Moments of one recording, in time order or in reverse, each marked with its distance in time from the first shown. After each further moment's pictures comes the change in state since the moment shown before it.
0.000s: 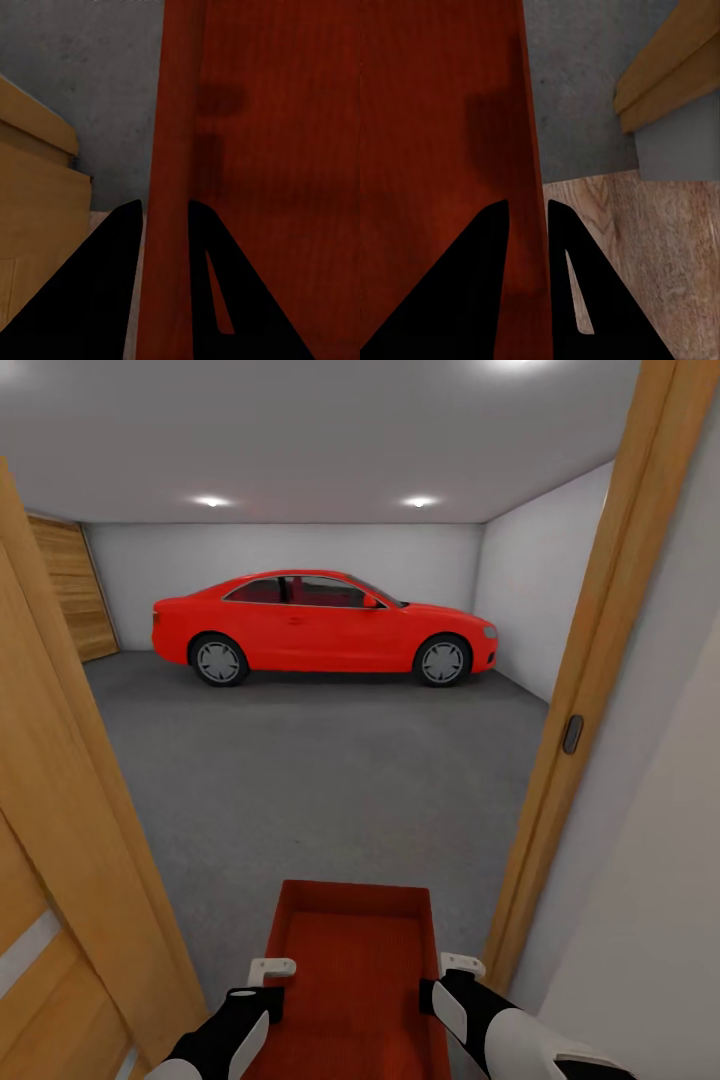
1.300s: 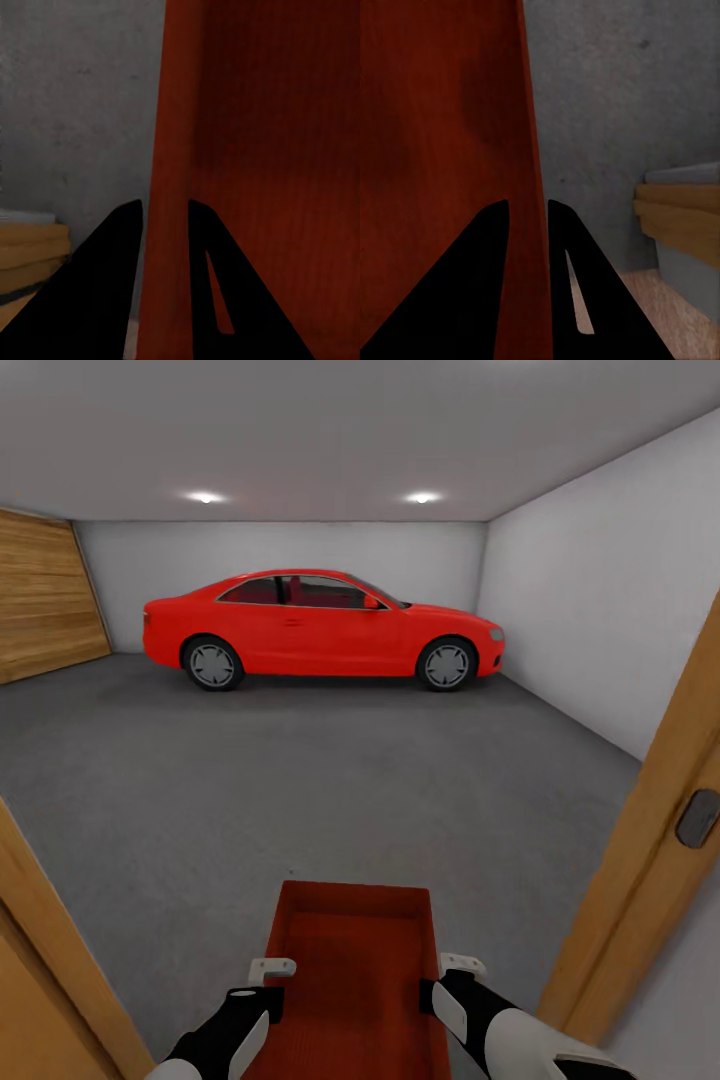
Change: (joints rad) left arm 0.000 0.000 0.001 0.000 0.001 0.000 0.000; right arm 0.000 0.000 0.001 0.001 0.000 0.000 0.000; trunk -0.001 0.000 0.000
